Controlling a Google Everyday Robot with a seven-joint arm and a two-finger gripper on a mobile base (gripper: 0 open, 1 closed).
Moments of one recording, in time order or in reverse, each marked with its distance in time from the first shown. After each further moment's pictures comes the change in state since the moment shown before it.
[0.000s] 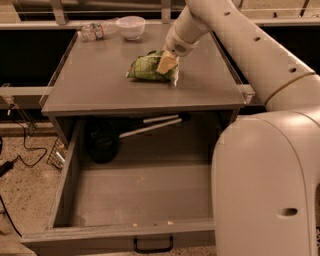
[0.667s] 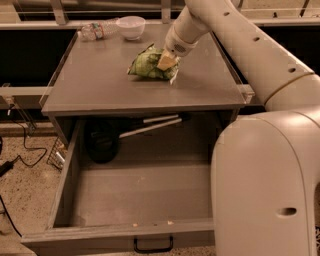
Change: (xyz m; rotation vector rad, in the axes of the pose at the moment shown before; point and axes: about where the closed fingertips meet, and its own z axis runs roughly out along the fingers) arm 0.000 0.000 0.000 0.000 0.000 0.000
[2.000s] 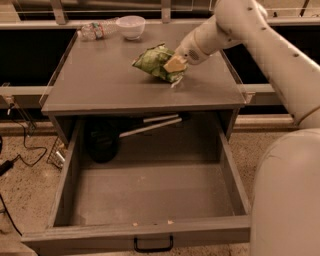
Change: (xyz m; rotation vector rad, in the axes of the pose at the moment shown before) arm 0.021 0.012 -0.016 -0.012 -0.214 0.241
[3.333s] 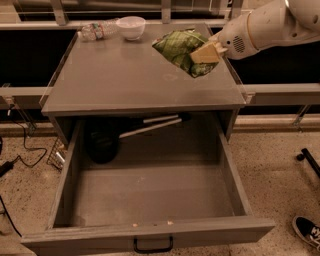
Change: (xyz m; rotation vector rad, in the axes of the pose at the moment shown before) arm -0.002 0.051 -0.145 0.045 -0.164 0.173
